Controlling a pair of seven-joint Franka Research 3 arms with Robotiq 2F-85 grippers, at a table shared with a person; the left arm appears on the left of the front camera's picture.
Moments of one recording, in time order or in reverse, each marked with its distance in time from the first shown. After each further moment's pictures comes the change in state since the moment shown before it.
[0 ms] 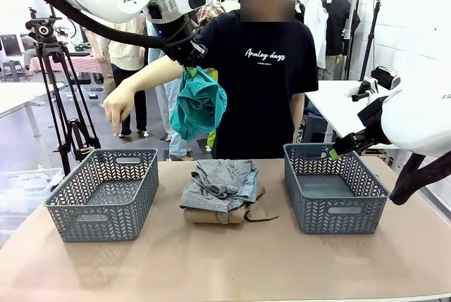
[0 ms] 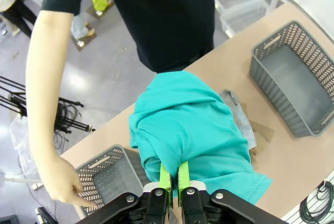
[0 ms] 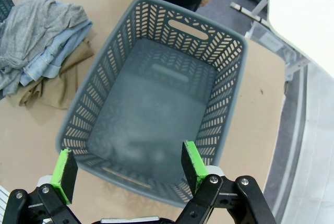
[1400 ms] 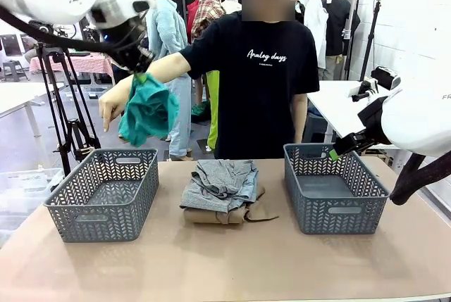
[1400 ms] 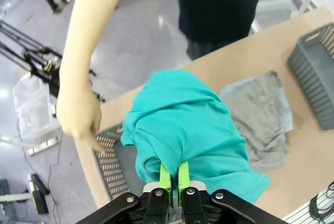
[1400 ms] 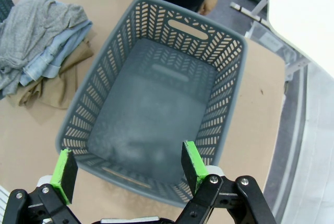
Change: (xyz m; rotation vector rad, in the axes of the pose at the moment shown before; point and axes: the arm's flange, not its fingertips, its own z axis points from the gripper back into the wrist) left arm -0.063 0.103 -0.002 0.056 0.085 0.152; right arm 0.000 0.000 0.000 -0.001 0.000 0.000
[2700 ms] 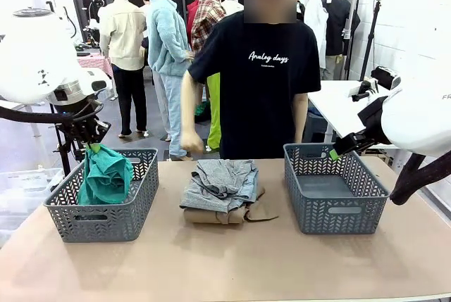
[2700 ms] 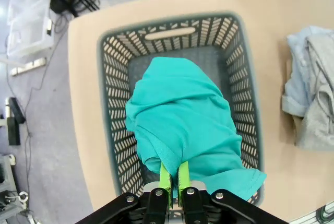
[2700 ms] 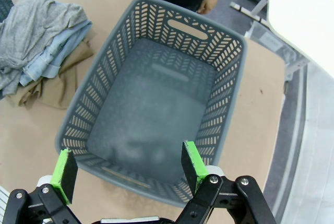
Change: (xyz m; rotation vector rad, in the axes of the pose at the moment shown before) left arm -0.123 0.083 -0.125 0.028 0.237 0.258; right arm 0.000 0.000 0.000 -0.001 0.000 0.000
